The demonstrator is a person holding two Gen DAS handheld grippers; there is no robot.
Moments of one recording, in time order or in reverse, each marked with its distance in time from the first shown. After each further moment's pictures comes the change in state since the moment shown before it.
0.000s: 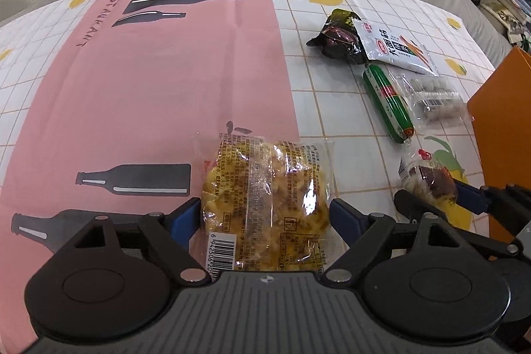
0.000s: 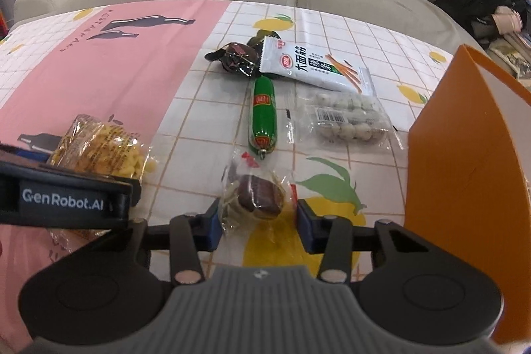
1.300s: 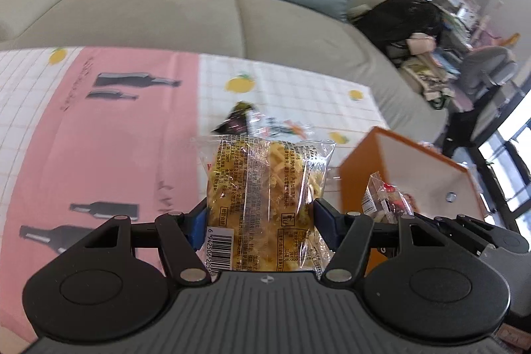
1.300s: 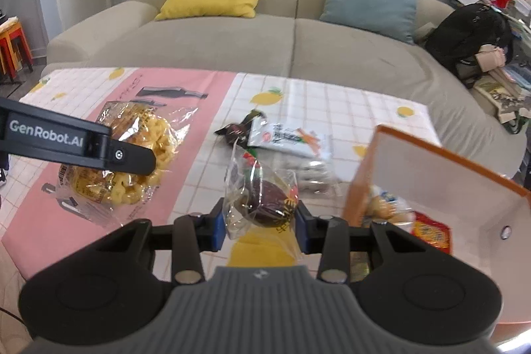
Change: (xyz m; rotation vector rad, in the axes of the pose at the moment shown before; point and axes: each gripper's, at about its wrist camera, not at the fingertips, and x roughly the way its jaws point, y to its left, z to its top) left arm -0.144 -0.040 0.017 -0.033 -0.184 -0.252; right arm -0.146 -0.046 0.017 0.003 -0.148 0.051
